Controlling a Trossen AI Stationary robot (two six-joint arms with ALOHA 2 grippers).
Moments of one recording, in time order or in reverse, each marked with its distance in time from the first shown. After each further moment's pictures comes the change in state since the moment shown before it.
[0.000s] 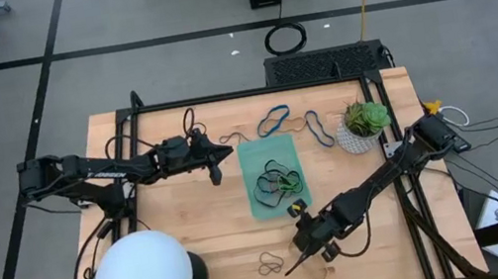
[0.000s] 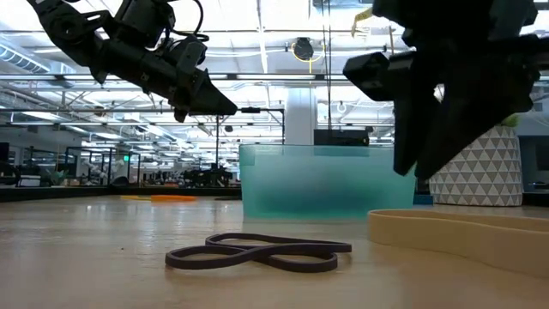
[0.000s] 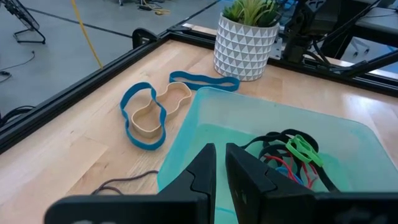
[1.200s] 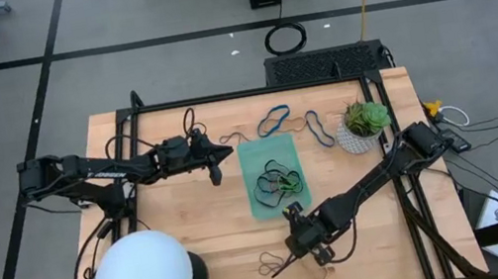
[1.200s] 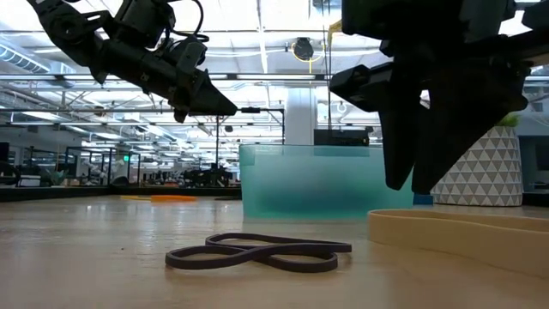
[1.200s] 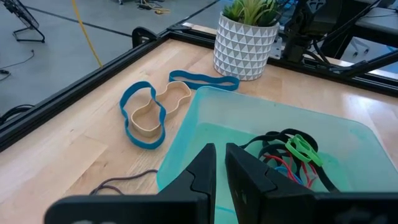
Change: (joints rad) left arm 0.000 0.000 0.000 -0.003 0.001 -0.004; right arm -0.027 0.105 0.145 -0.137 -0.074 0.077
